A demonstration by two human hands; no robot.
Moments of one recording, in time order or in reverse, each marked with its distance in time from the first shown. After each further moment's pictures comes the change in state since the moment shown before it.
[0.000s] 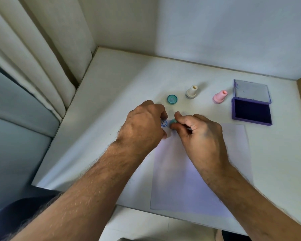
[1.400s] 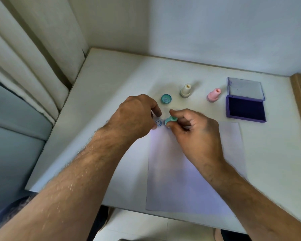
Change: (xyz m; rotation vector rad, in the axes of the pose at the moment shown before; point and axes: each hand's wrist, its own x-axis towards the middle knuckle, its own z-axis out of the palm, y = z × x) left_hand 0.014 0.004 -0.023 -0.022 -0.144 -0.087; right_hand 0.003 -0.003 -0.002 0.175 -0.019 0.191
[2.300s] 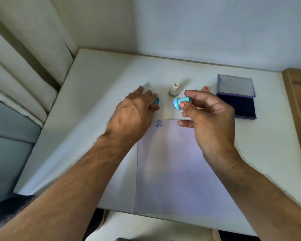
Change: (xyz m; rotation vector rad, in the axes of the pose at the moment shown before) left_hand 0.018 0.004 0.035 0.172 0.275 0.263; right_hand 0.018 -0.005 -0.040 0.610 0.141 0.402
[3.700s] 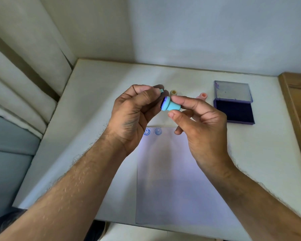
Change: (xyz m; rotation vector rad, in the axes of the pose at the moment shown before) left_hand -0.002 0.031 -0.033 -1.759 0.025 -0.383; right_hand -0.005 -0.002 0.009 0.079 -0.128 -0.193
